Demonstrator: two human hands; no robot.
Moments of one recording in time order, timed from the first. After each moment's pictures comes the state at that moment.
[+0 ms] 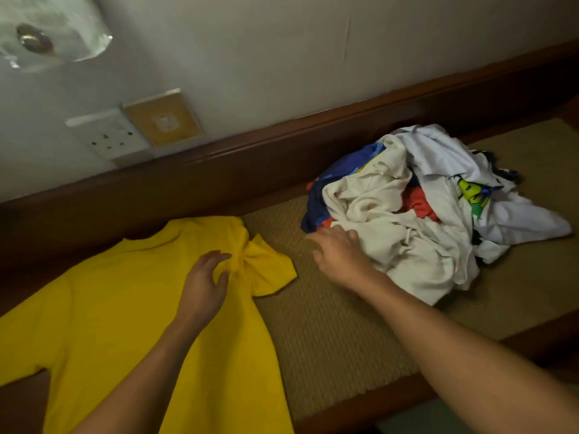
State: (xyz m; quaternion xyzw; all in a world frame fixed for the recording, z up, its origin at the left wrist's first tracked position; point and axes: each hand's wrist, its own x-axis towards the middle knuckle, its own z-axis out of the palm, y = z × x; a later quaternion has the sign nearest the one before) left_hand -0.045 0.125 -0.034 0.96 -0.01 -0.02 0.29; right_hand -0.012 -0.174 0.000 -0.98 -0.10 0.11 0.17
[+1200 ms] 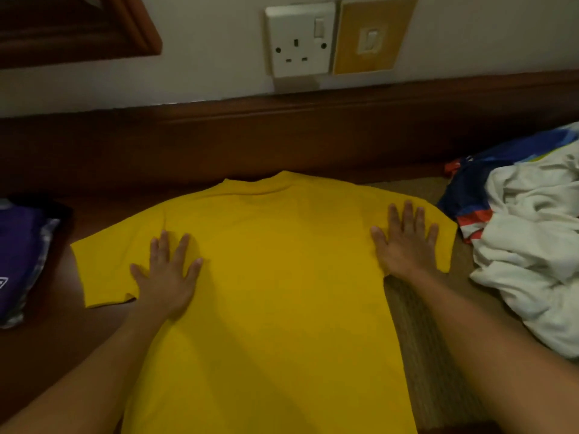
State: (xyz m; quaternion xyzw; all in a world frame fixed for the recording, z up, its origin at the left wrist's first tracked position) left_hand -0.109 0.438 -0.124 0.97 0.17 -0.12 0.10; right_hand 0.006 -0.033 -0.101 -0.98 0.02 0.19 0.08
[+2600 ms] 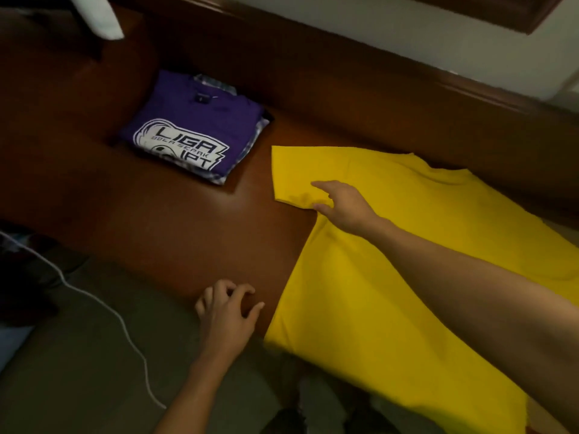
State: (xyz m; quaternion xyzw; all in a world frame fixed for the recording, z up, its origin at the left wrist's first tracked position) left_hand -0.440 0.495 -0.108 0.91 0.35 -0.03 0.20; right_hand -0.117 0.402 -0.044 -0.89 -0.39 0.20 0.15
